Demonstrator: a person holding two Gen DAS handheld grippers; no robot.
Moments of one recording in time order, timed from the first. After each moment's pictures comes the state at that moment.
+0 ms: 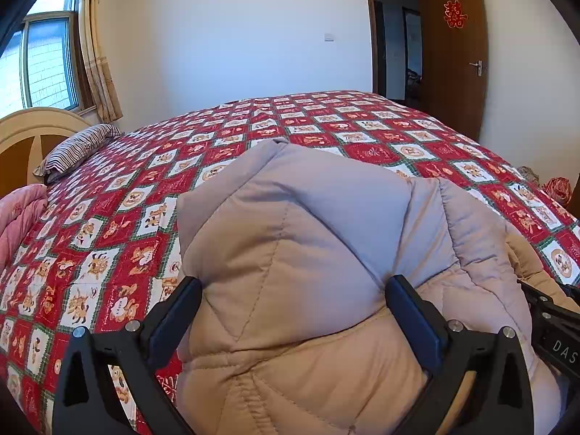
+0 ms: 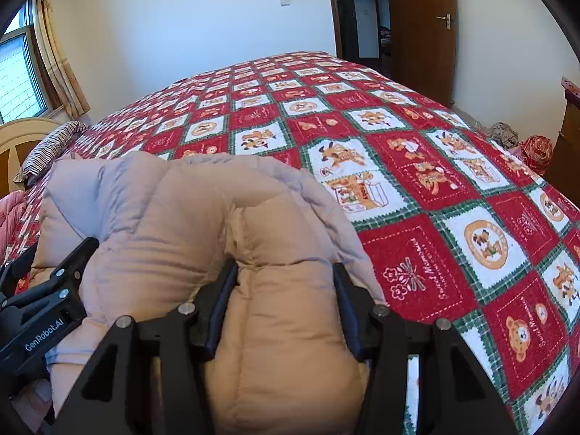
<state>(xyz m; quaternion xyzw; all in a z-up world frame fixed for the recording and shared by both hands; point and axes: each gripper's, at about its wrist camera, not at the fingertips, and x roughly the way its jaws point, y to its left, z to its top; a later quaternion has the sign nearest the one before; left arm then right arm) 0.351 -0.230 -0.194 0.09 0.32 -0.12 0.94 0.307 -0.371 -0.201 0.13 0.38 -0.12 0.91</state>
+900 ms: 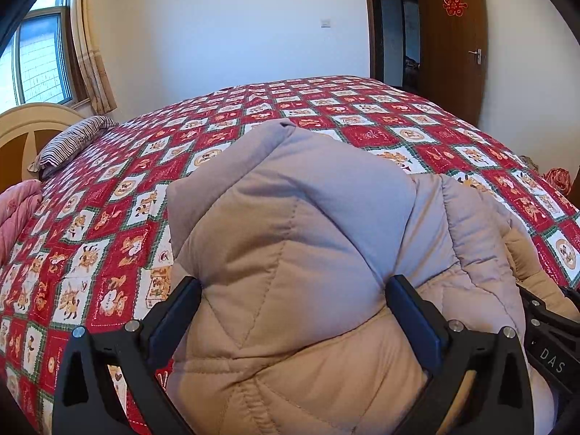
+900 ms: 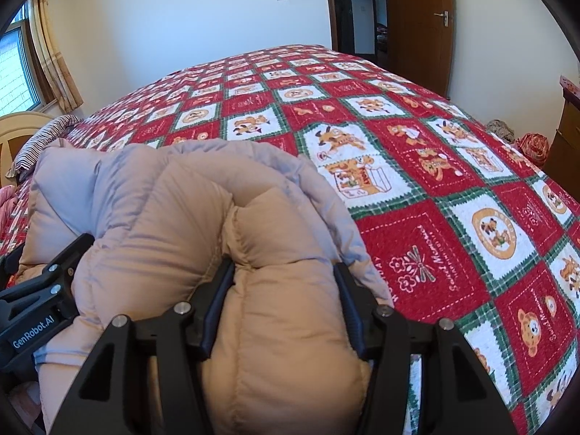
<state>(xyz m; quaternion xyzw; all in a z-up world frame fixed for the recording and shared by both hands) 0.360 -0.233 -0.207 0.09 0.34 -0.12 0.93 0.314 -0.372 -0.218 0.13 0.39 -0.13 0.90</state>
